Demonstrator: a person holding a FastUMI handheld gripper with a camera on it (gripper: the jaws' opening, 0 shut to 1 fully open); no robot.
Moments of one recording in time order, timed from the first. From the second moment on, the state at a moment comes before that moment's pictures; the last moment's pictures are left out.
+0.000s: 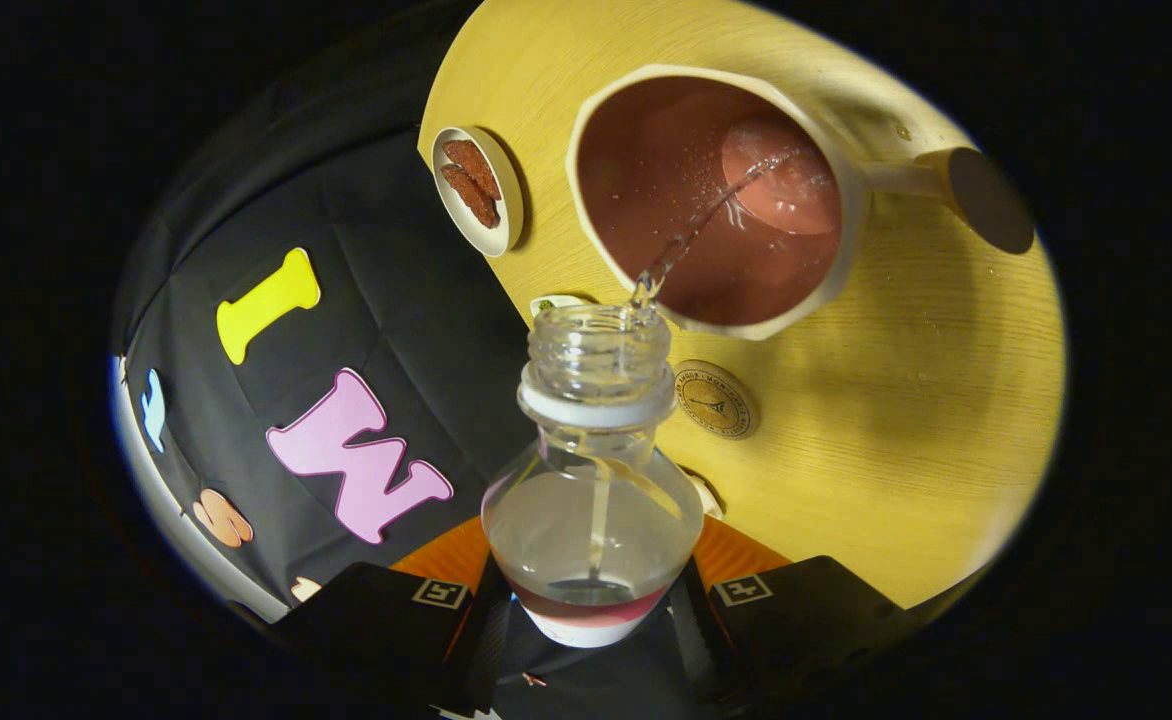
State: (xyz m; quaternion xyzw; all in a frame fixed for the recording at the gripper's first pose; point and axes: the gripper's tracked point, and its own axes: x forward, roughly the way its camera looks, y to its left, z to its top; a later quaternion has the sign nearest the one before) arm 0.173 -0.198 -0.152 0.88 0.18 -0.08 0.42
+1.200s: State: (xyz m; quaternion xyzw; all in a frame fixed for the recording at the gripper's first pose) arm 0.179 -0.231 -0.135 0.94 0.13 -0.08 0.31
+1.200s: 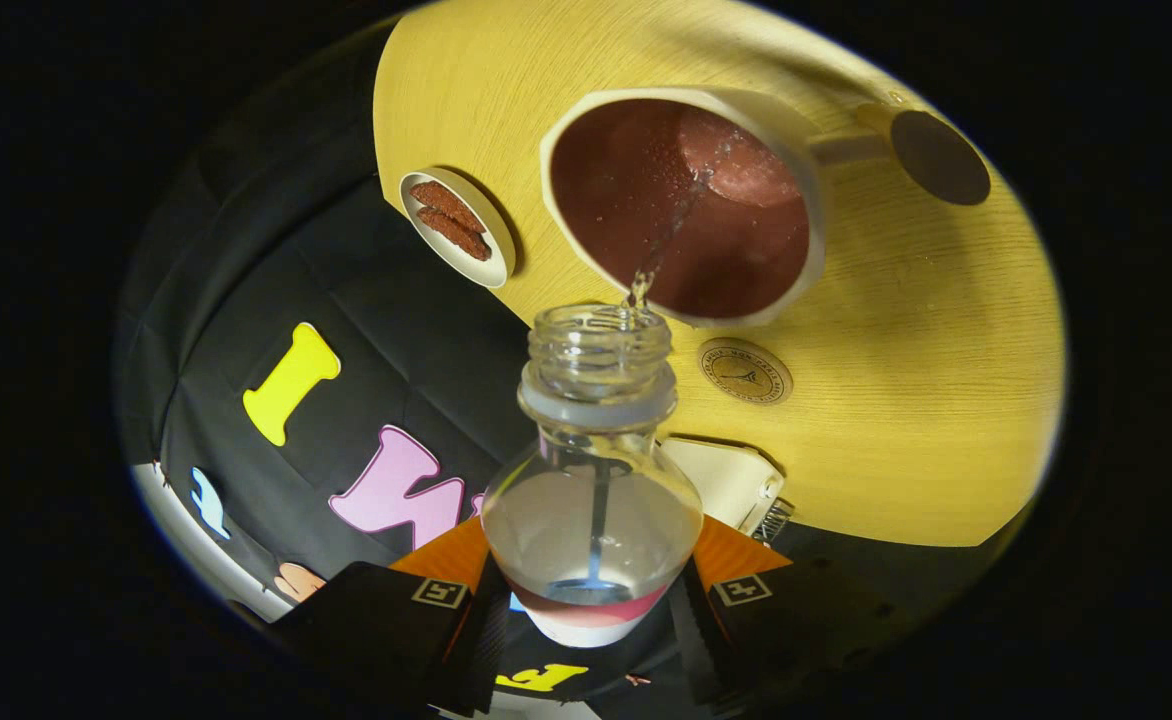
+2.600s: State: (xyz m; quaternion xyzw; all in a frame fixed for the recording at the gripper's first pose) arm 0.177 -0.236 -0.130 0.95 0.12 -0.08 0.29
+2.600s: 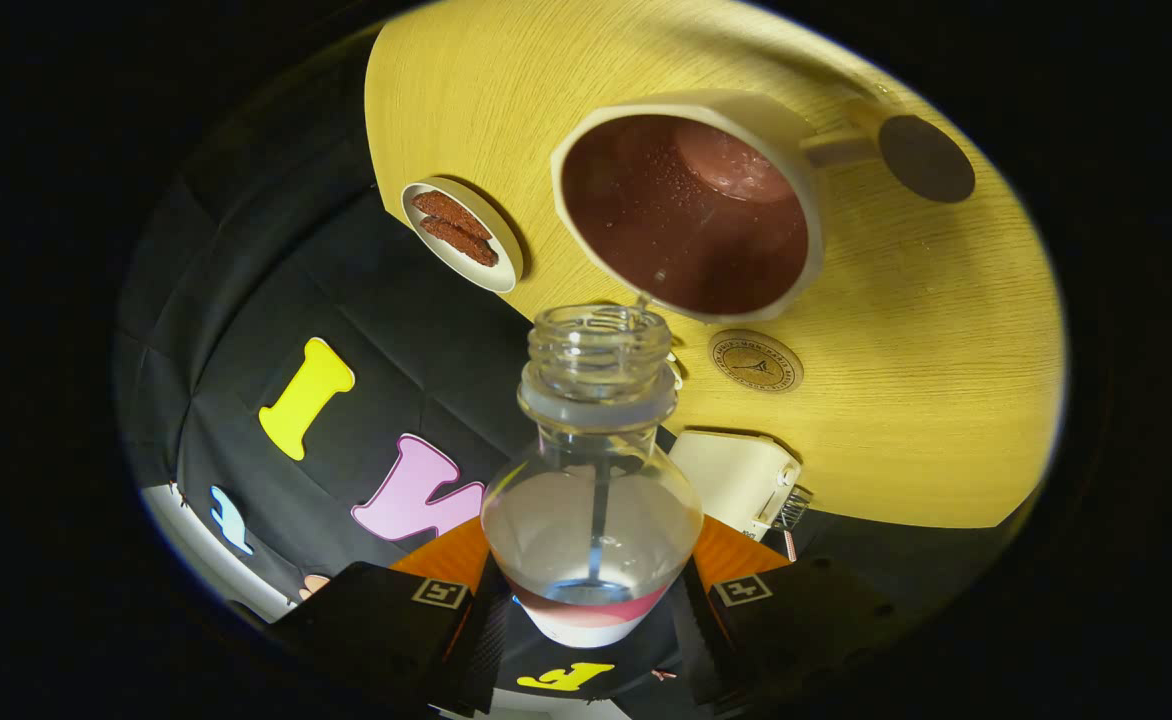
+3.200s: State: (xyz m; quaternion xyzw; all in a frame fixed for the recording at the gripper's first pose) arm 0.172 -0.242 -0.125 0.95 0.11 -0.08 0.29
